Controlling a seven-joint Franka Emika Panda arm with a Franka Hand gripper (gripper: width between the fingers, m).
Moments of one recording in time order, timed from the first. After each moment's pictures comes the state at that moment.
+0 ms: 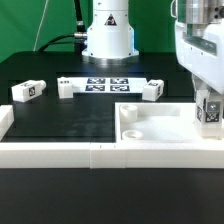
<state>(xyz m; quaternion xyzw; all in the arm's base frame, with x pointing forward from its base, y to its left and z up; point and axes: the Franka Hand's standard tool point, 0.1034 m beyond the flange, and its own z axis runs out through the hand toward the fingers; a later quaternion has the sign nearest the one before) 0.636 0.115 0.074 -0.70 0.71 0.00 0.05</state>
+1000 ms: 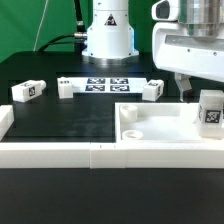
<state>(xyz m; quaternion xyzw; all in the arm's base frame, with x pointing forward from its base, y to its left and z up) 0.637 0.118 0.074 -0.88 0.46 -0.01 0.05</state>
